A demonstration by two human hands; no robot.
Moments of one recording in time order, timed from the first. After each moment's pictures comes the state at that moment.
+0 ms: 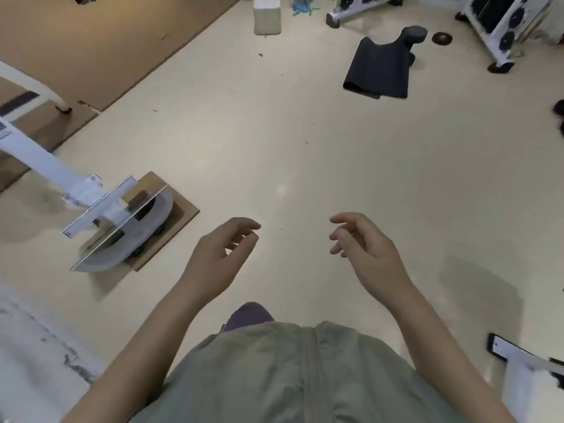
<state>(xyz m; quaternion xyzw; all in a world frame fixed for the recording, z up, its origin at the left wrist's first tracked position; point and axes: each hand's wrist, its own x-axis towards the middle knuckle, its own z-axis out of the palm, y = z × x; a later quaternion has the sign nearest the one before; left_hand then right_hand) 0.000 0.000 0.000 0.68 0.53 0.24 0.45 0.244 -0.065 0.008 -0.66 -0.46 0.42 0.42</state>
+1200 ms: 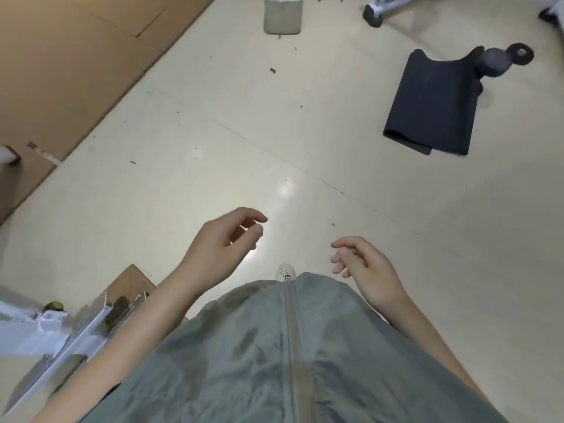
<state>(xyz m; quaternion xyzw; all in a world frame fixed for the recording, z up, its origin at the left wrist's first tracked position) 0.114 0.902 -0.023 0.64 0.54 0.16 0.52 0.358 0.810 -0.064 -0.71 -0.35 0.52 0.32</state>
